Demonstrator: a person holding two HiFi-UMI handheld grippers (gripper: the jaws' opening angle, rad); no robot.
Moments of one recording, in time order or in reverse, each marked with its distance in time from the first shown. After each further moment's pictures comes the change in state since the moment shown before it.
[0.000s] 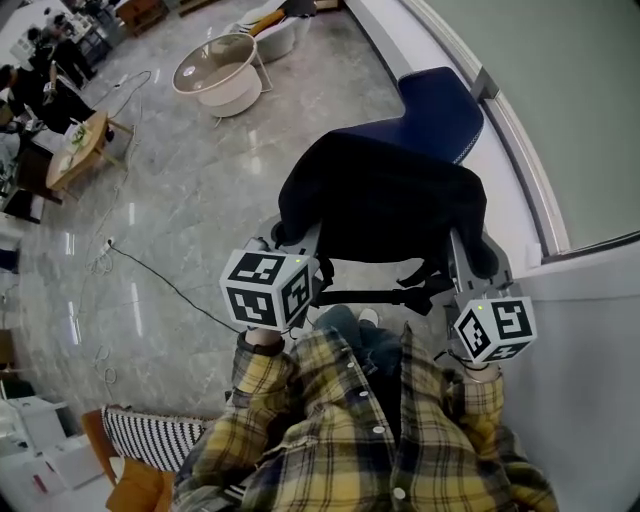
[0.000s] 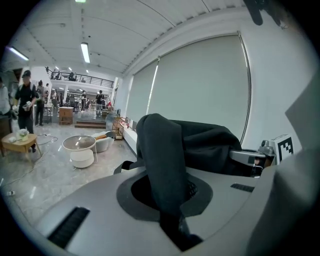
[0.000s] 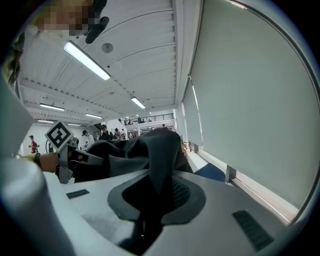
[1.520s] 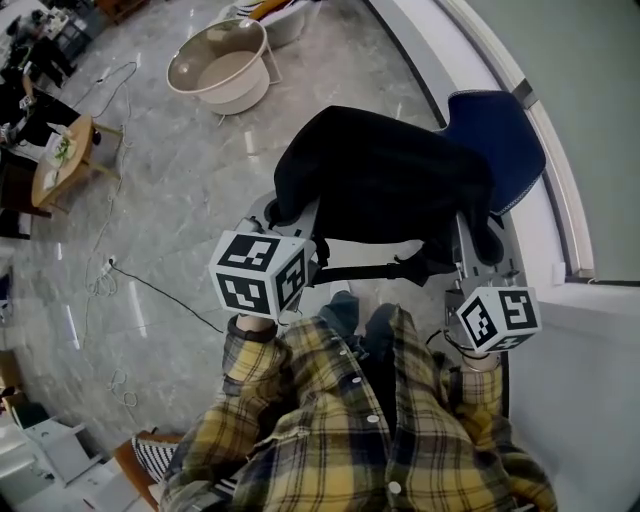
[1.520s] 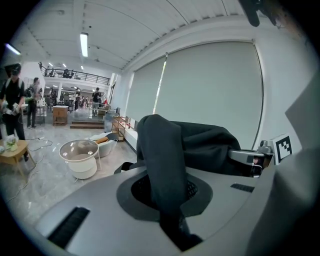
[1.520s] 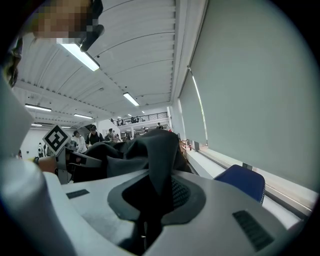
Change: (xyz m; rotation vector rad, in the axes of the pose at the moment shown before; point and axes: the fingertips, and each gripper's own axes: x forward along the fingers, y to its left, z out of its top) left arm 0.083 0.270 0.092 0.020 0.025 -0.053; right arm 0.269 0.097 0.041 0.059 0.008 -0.061
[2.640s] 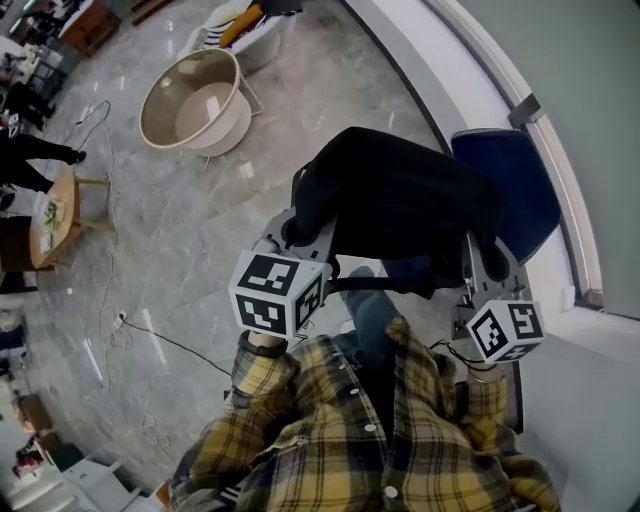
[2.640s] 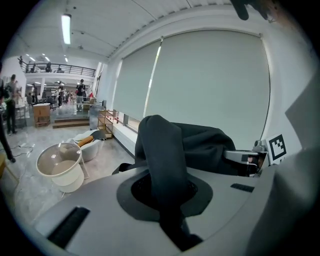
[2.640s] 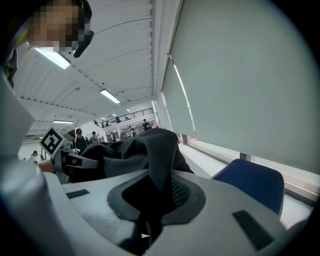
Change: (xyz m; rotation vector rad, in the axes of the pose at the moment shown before) left arm 0.199 0.068 0.069 0.066 0.102 -0.122; right arm 0.173 -0.112 -0.001 0.143 0.057 -0.123
